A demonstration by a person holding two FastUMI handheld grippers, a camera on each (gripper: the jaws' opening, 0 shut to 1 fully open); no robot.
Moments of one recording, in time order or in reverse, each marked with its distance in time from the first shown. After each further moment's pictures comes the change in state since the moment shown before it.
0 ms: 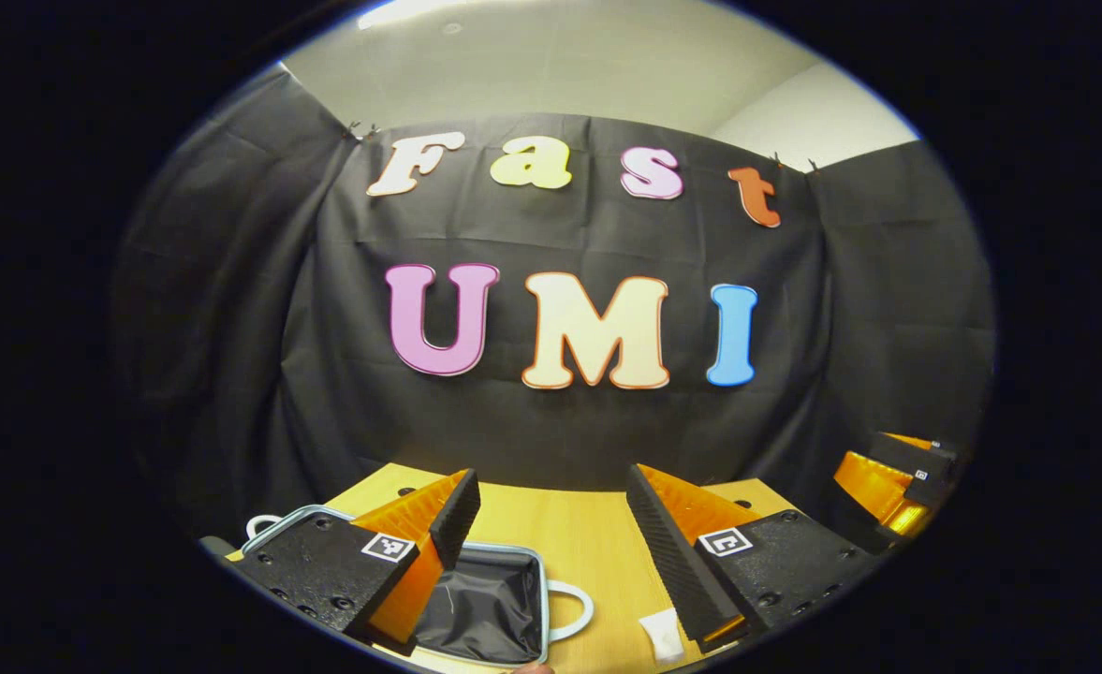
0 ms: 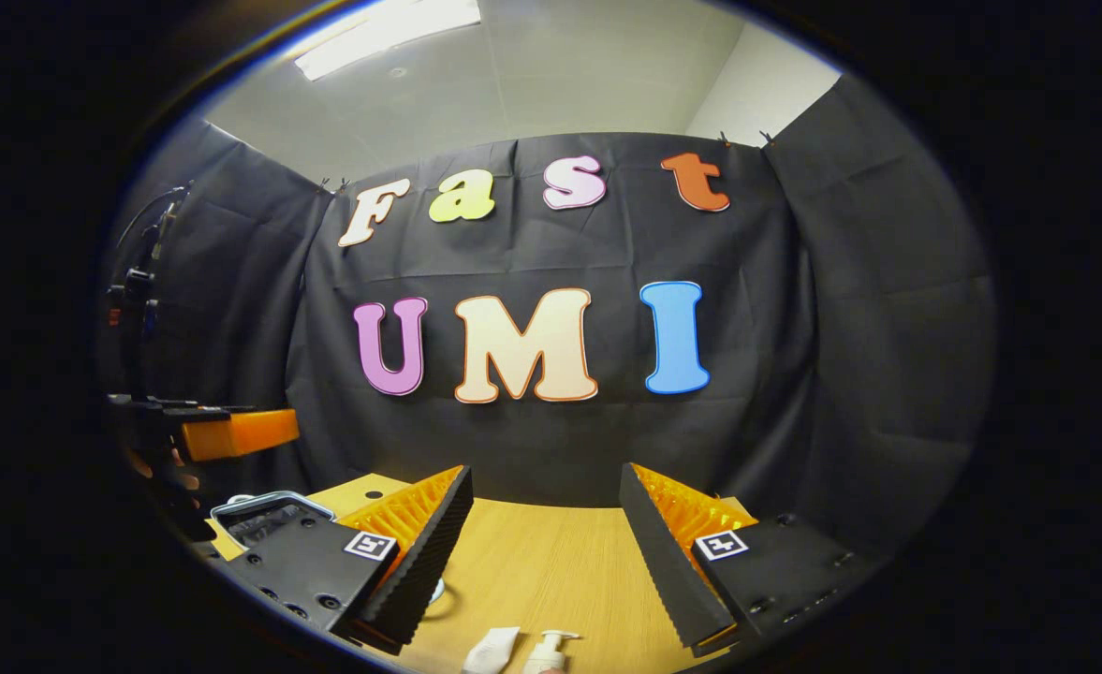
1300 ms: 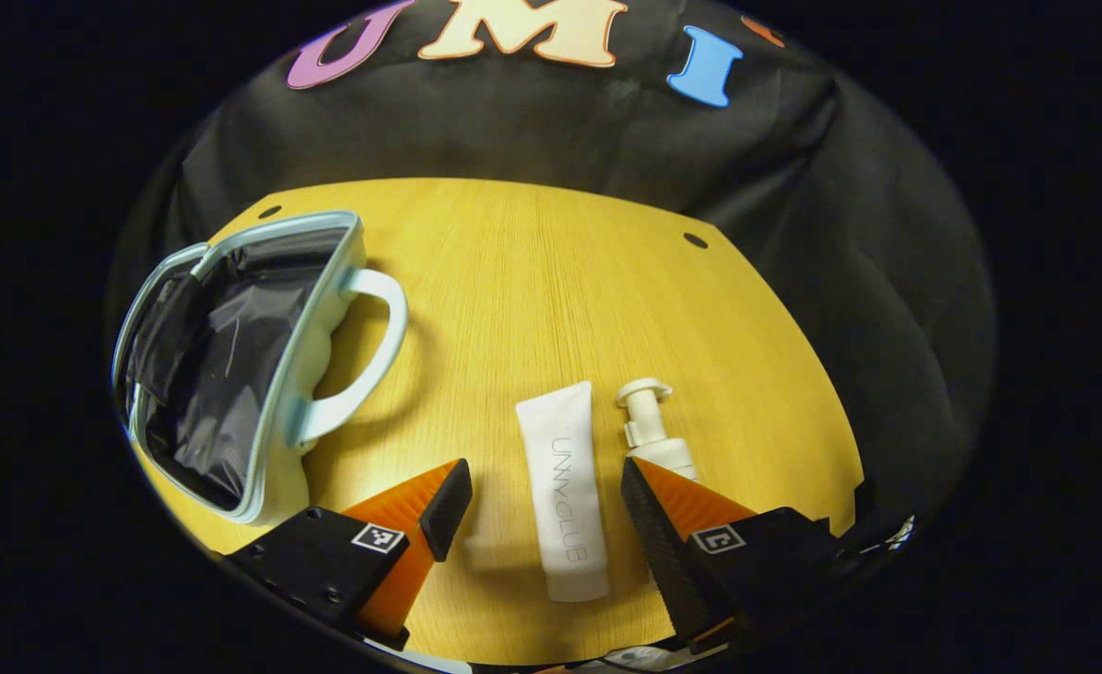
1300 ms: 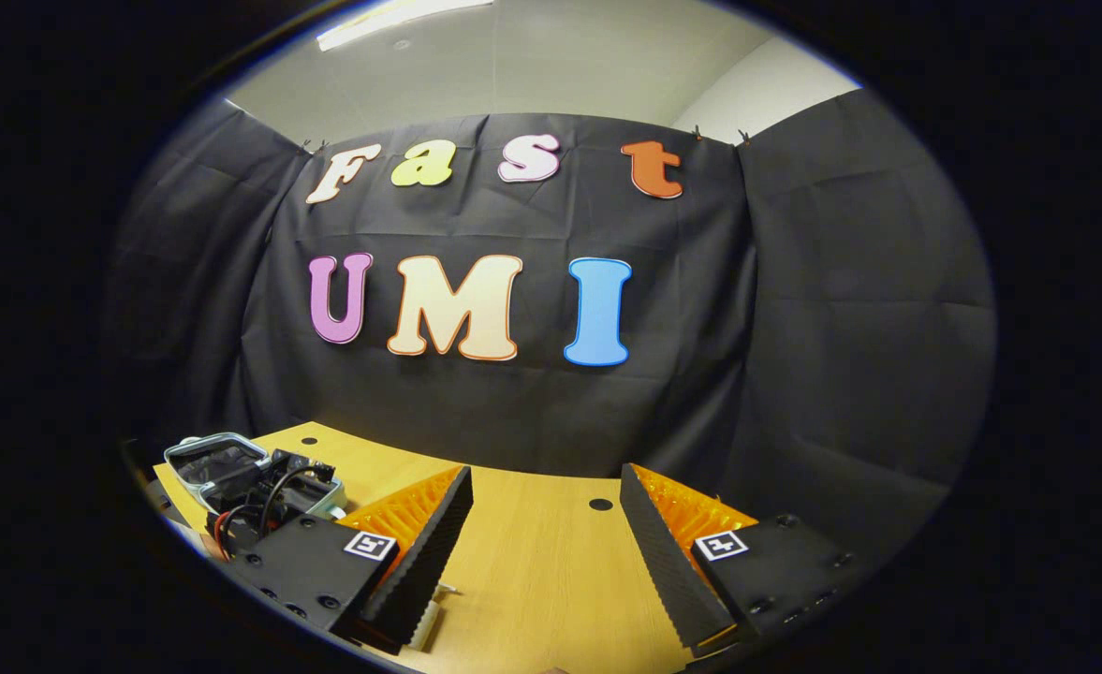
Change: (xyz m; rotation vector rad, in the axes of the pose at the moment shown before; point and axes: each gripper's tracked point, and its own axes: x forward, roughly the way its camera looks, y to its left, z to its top) left arm -0.011 -0.141 -0.349 -0.132 0.878 -0.181; right arm -0.052 -0.140 -0.022 -0.121 0.104 -0.134
